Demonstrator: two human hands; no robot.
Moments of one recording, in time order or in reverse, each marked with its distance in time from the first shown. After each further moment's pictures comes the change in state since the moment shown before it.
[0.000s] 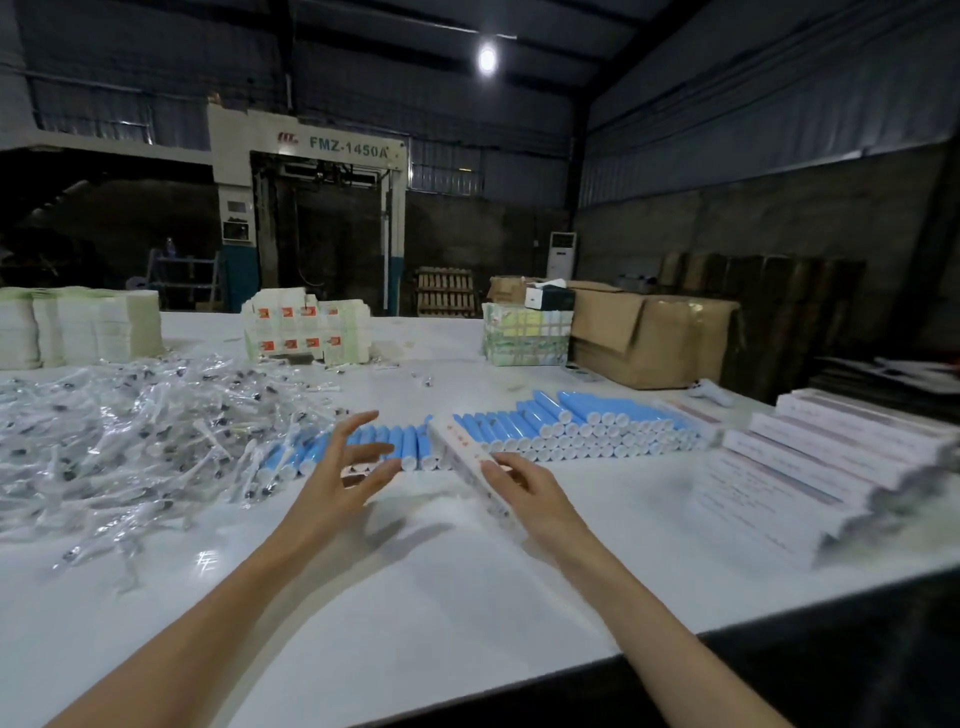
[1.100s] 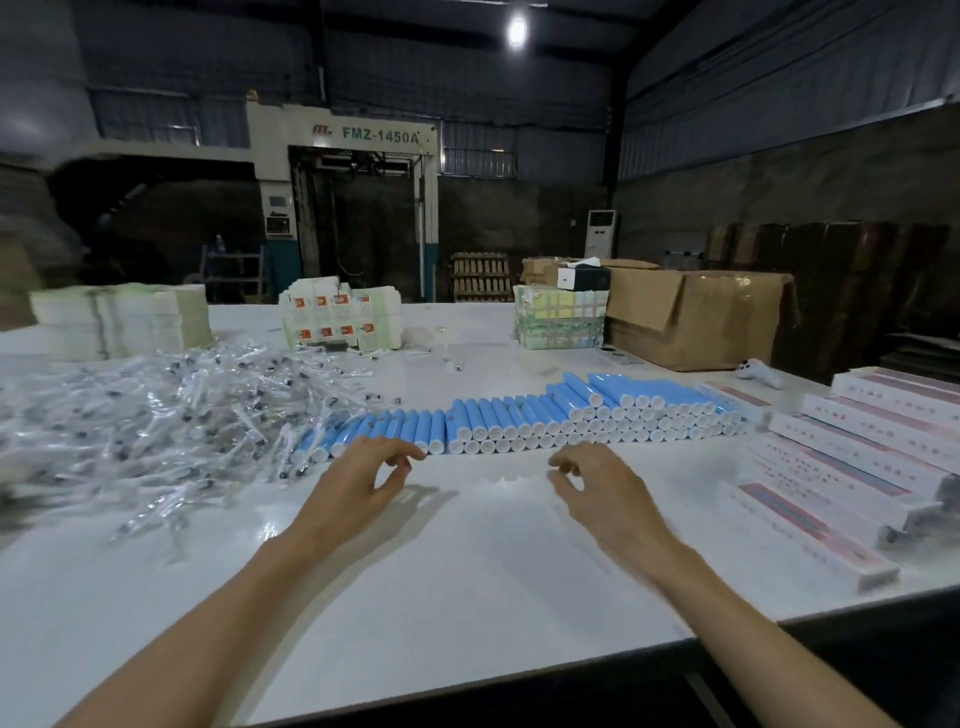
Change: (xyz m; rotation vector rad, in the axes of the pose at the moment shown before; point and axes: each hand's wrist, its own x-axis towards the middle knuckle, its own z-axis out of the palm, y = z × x) left_hand -0.007 0.003 0.001 0.661 -0.039 0.172; right_hand -0.002 0.024 -0.052 -0.824 0.127 -0.200
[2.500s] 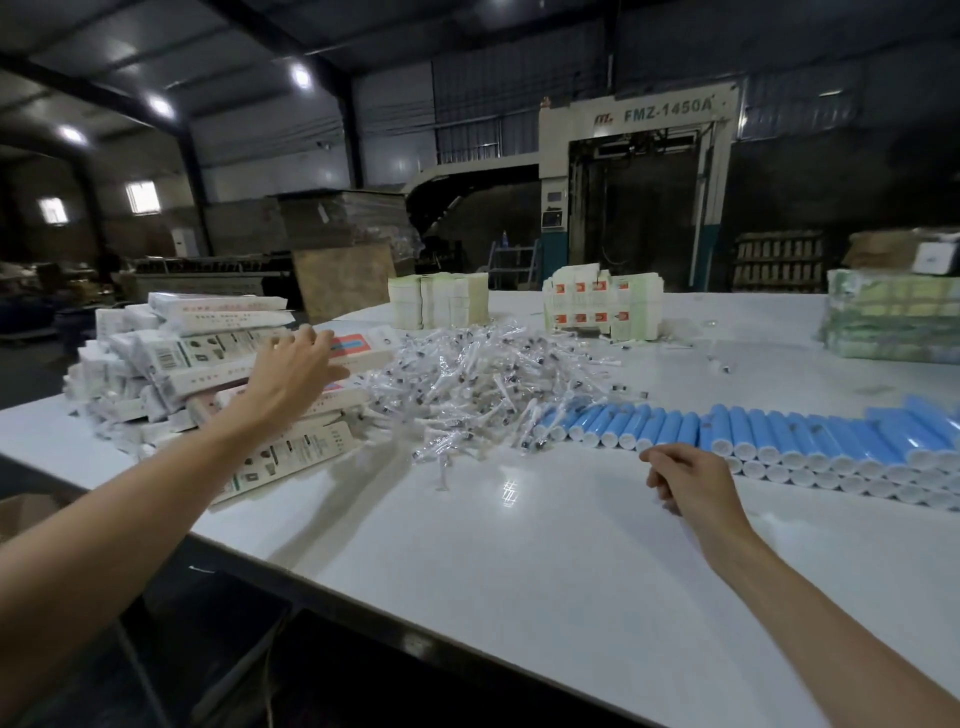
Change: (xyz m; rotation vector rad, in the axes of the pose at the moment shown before) left_hand -0.095 -0.095 -0.295 1.209 0.086 -0.626; right_hand 0.085 -0.098 0.156 1.083 -0.240 0.184
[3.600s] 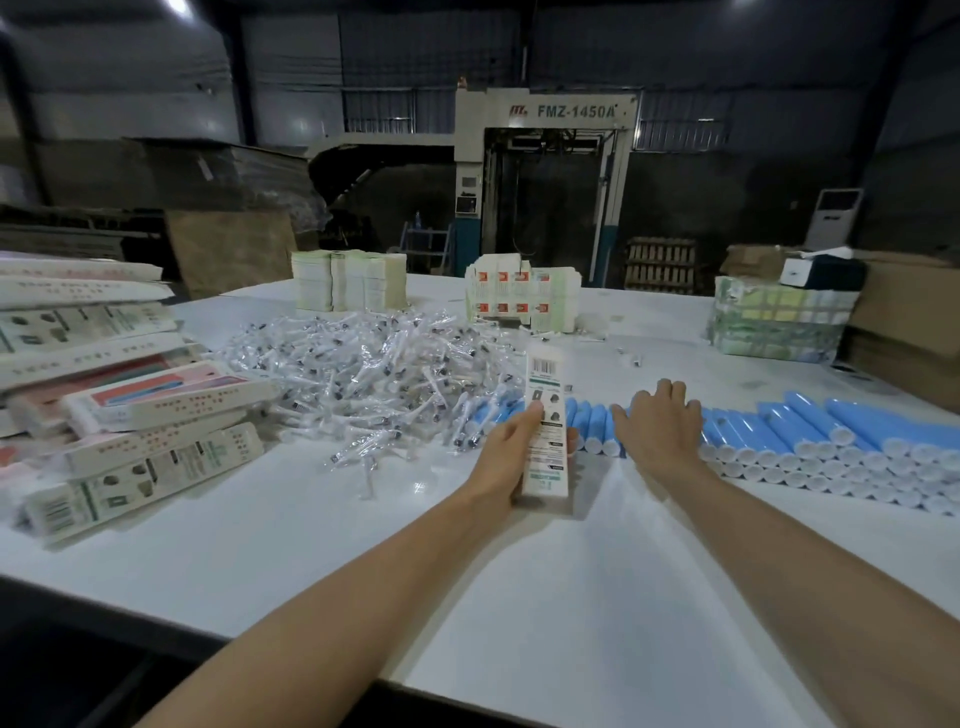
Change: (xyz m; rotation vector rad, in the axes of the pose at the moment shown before) left_hand -0.056 0.325 0.016 -2.261 -0.684 -0.270; right_hand 0.084 -0.026 -0.030 -1.536 0.306 -0.175
